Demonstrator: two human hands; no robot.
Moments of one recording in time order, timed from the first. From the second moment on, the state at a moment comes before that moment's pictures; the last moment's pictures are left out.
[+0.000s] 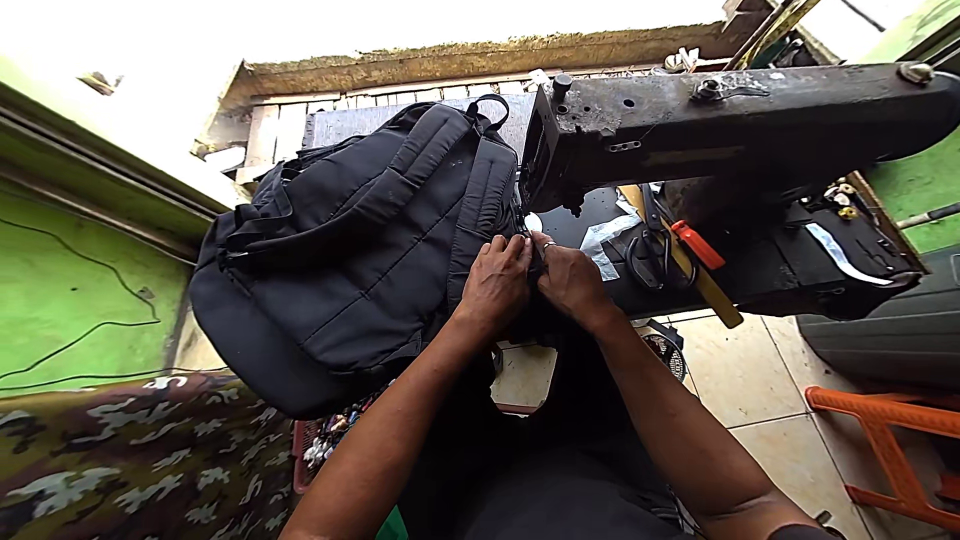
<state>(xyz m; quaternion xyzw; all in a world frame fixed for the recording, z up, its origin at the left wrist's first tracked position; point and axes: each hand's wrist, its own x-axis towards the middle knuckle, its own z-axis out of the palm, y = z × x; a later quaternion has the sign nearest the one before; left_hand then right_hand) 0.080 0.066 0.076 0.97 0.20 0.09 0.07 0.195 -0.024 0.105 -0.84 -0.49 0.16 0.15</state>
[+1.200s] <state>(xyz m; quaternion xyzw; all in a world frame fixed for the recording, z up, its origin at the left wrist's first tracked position) 0.057 0.045 0.077 0.98 0.15 0.13 0.07 0.175 -0.070 0.099 -0.80 -0.56 0.12 0.15</state>
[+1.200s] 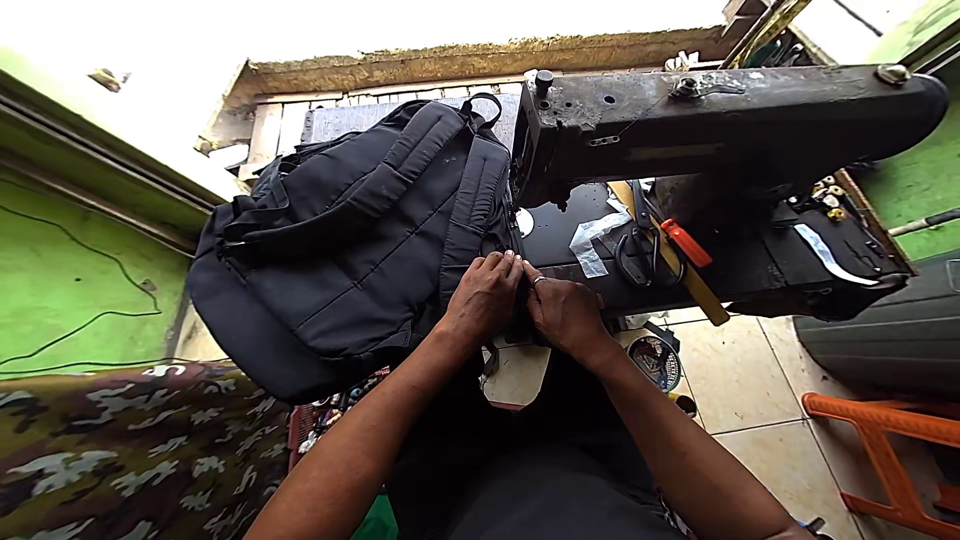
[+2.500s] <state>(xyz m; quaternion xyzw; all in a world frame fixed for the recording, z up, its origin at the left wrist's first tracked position) 0.058 0.091 0.074 0.98 0.11 0.14 0.06 0.186 -0.050 0.091 -0.81 -0.52 0.16 0.21</state>
